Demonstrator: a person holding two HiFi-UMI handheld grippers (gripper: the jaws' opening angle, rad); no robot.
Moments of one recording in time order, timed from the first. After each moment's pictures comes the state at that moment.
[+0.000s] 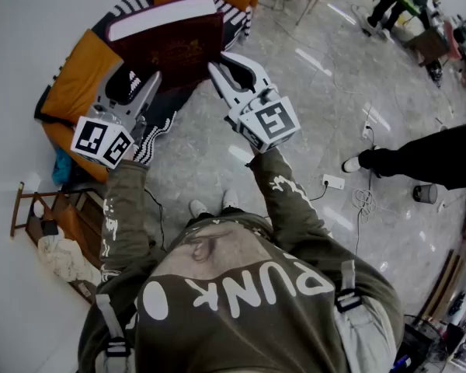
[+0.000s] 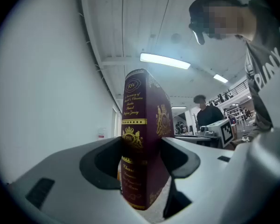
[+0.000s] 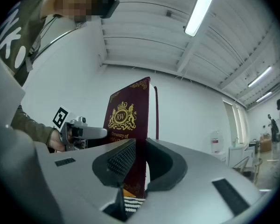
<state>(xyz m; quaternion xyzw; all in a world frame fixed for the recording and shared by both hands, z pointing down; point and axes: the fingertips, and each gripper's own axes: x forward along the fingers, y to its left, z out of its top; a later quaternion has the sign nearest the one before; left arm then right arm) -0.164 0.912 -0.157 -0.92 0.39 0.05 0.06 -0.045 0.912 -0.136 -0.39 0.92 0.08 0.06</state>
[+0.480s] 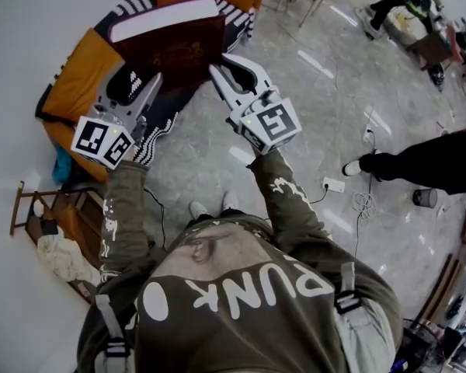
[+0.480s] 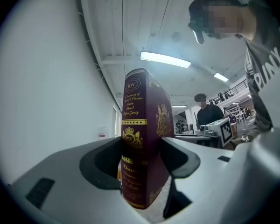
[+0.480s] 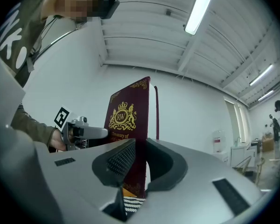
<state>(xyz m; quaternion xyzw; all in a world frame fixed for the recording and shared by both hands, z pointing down) -0.166 0.910 -0.155 -0.92 0.39 0.04 0.06 -0.050 0.913 -0.138 -0.37 0.92 0.09 0.08</state>
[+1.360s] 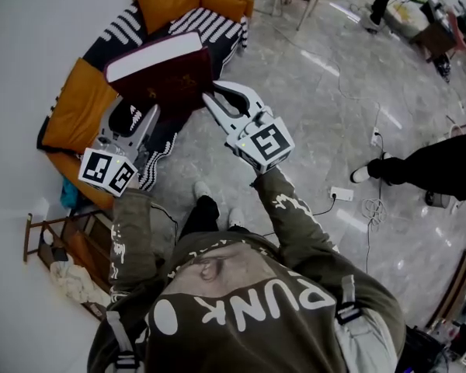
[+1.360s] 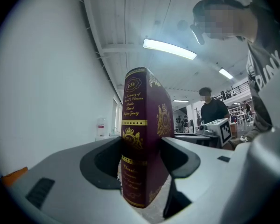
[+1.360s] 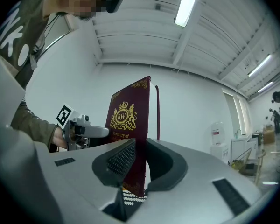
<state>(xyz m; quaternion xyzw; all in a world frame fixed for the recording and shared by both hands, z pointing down) -0.104 0.838 -0.120 -0.92 0.39 0.01 0.03 0.011 0.842 -0.098 -0.36 0.93 0.05 0.06</state>
